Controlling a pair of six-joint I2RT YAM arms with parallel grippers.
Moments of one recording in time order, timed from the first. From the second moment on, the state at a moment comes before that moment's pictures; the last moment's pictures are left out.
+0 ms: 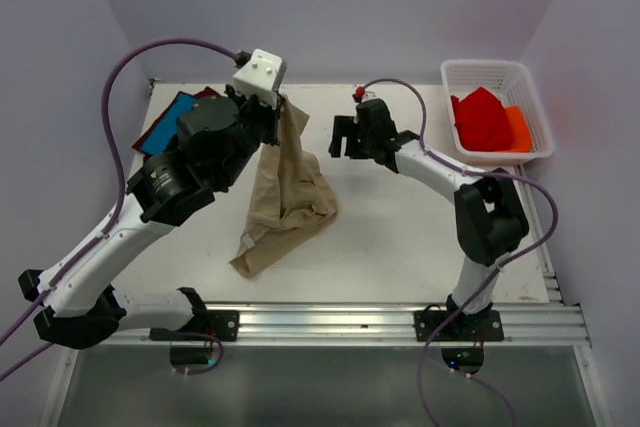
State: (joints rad) left arm -0.91 1.20 1.61 -0.51 -0.54 0.03; right arm 0.51 1.77 1.26 -0.19 0.03 0.45
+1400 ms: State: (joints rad) left arm -0.91 1.21 1.73 -0.66 -0.59 0.07; right arm 0.50 1.45 1.19 -0.39 -0.23 0.37
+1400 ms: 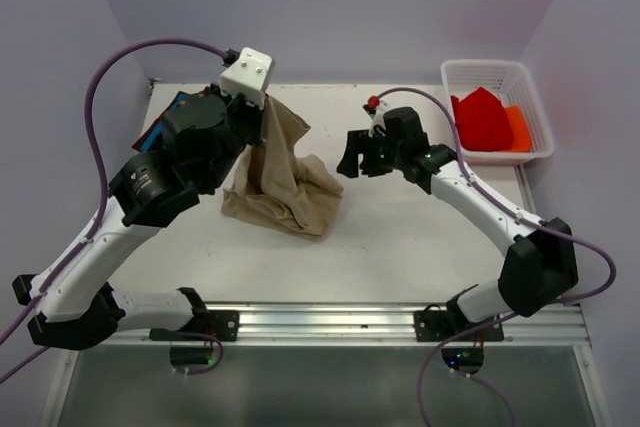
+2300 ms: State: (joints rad) left arm -0.91 1.21 1.75 -0.68 -0.59 0.06; right arm 0.51 1.89 1.09 0.10 -0.49 0.51
